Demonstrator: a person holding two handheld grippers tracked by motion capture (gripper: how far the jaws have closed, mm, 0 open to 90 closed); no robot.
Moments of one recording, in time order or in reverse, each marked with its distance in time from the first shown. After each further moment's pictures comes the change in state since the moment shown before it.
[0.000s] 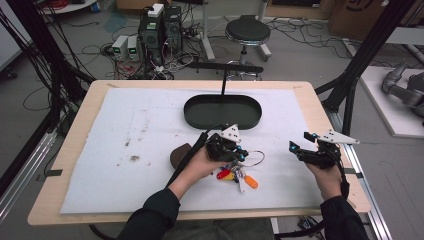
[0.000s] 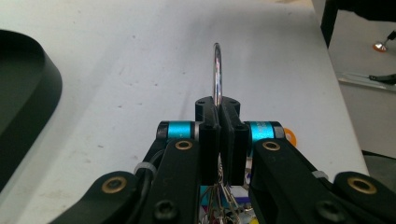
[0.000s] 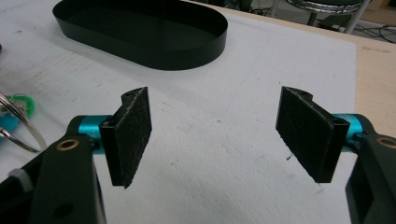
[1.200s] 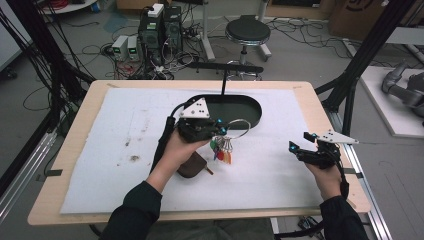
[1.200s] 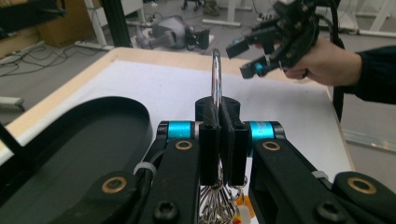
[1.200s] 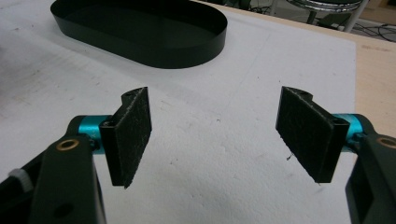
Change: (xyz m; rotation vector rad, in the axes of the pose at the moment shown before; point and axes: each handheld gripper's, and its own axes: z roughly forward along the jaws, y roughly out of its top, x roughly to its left) left arm 0.018 0.012 -0.096 -0.273 0.149 -0.027; right arm 0.000 0.000 0.001 0.004 -0.006 -0.006
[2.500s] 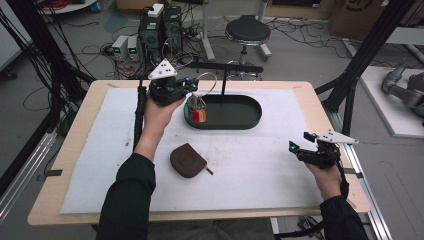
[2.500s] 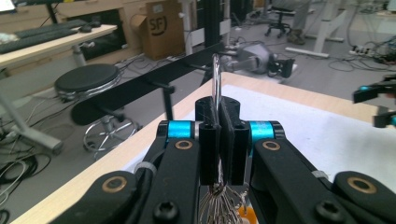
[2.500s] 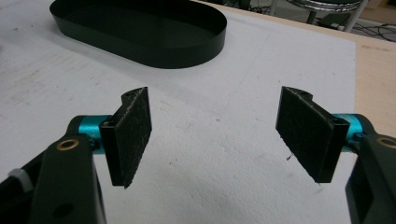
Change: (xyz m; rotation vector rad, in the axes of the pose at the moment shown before) left arm 0.086 0.021 -0.053 -0.080 0.347 -0.074; right arm -0.001 0.000 0.001 -0.002 0.001 0.001
